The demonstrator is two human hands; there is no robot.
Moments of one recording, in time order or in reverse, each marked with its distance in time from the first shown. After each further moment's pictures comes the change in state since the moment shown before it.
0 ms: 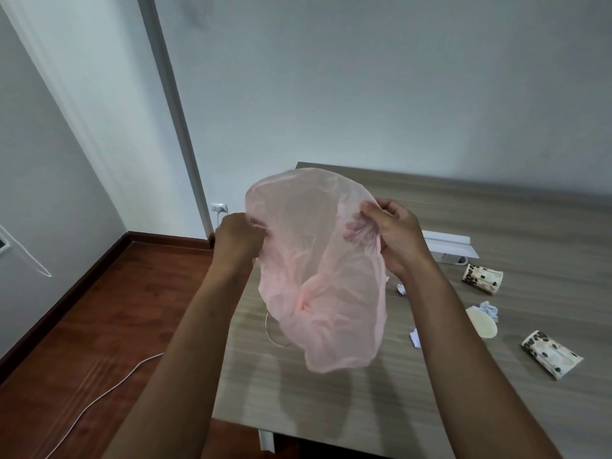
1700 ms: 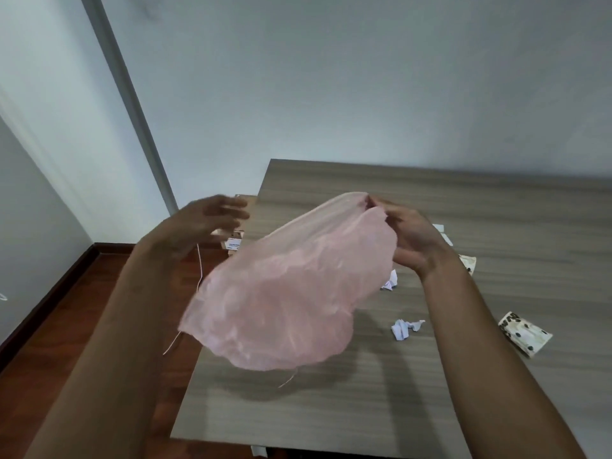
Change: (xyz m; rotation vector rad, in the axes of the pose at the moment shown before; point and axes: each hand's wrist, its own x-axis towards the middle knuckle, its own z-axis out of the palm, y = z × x) left_hand 0.055 0.002 -0.024 -0.205 -0.663 0.255; right_hand 0.014 -0.025 -0.060 0.186 -0.397 0.174
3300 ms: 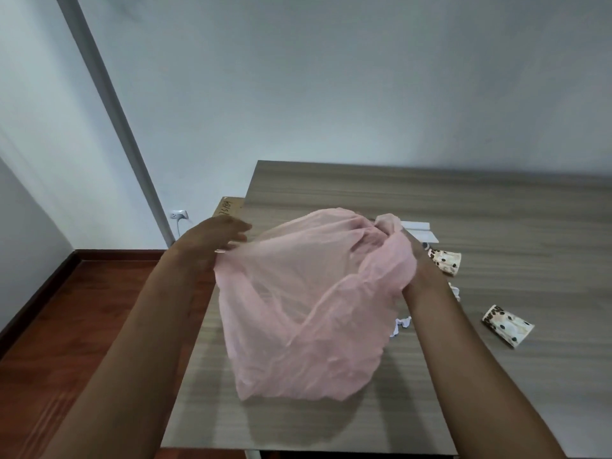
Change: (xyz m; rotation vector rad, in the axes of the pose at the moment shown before) left_hand 0.024 -0.013 0.042 -0.084 0.234 -0.354; right_hand -0.026 0.018 0.011 0.239 0.155 0.194
